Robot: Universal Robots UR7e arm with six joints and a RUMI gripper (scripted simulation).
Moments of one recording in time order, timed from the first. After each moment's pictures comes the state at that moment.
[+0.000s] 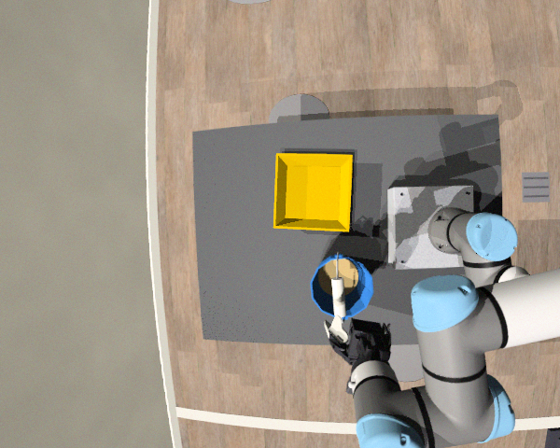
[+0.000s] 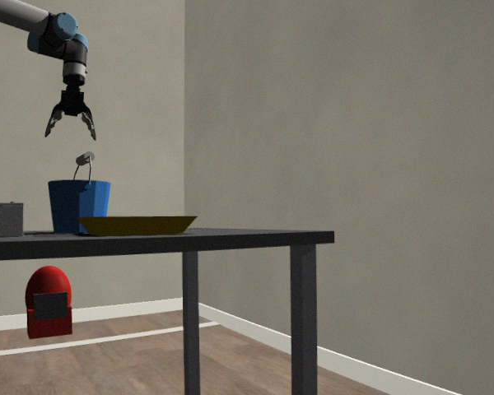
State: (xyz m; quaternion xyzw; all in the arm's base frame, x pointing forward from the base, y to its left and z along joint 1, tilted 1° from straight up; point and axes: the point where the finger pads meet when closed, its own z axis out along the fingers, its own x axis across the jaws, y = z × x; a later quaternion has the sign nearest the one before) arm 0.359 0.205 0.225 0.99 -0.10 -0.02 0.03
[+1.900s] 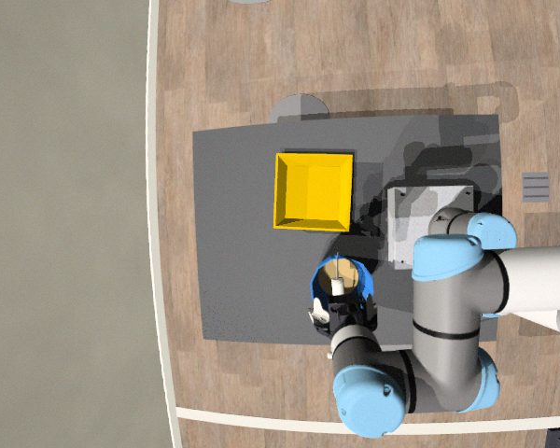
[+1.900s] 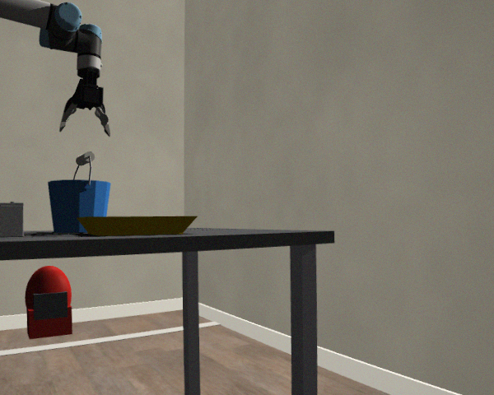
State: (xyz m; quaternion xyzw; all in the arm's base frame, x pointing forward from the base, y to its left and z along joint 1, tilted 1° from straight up) arm 0.395 0.149 0.233 1.00 0.02 -0.01 0.00
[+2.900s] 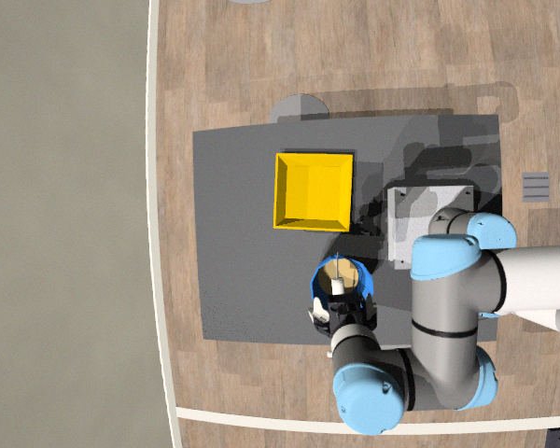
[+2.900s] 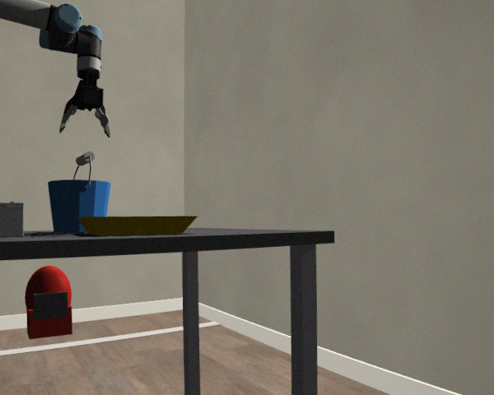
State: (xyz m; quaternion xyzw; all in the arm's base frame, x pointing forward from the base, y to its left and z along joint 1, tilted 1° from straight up) arm 0.395 0.149 0.229 1.00 0.02 -0.01 0.00
